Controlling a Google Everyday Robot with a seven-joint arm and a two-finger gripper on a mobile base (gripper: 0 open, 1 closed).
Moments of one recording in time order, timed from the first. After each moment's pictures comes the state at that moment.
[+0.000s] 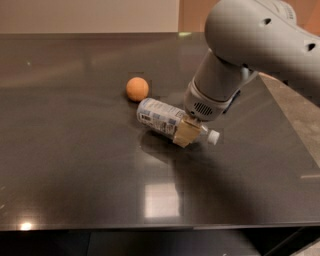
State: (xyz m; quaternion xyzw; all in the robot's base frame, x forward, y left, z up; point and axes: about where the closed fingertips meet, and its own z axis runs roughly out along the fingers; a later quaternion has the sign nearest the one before) arm 0.492 -0.067 0.857 -0.56 0.81 0.06 0.15
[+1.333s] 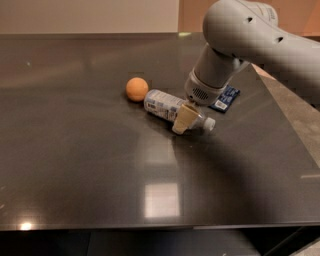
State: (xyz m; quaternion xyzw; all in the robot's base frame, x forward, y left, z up) arm 0.565 -0.075 0.835 -0.53 0.83 0.07 0.15
